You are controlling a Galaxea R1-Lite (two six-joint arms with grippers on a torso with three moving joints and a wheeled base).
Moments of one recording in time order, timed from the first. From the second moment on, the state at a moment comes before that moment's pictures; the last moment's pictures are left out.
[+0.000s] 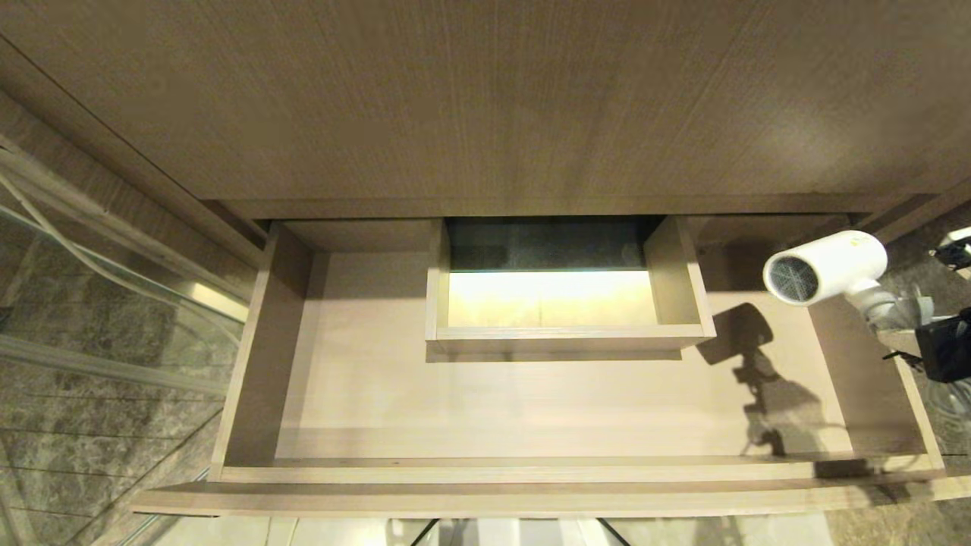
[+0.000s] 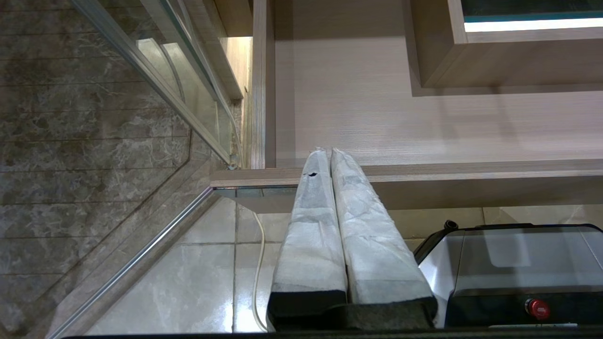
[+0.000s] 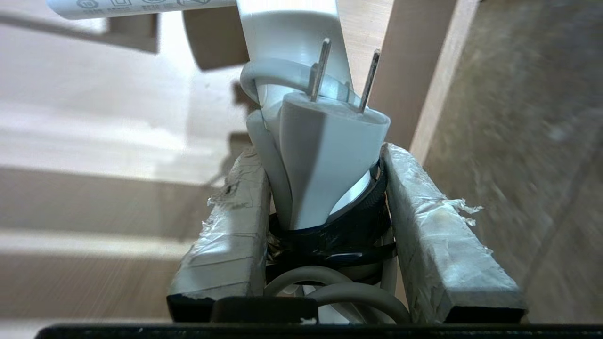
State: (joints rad) left arm 0.00 0.00 0.00 0.00 0.00 0.00; right arm -0.33 1.38 -0.72 -0.15 0.15 -0.43
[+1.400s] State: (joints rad) left arm 0.00 0.00 0.00 0.00 0.00 0.00; right arm -0.24 0.56 -0.40 -0.01 0.13 -0.47
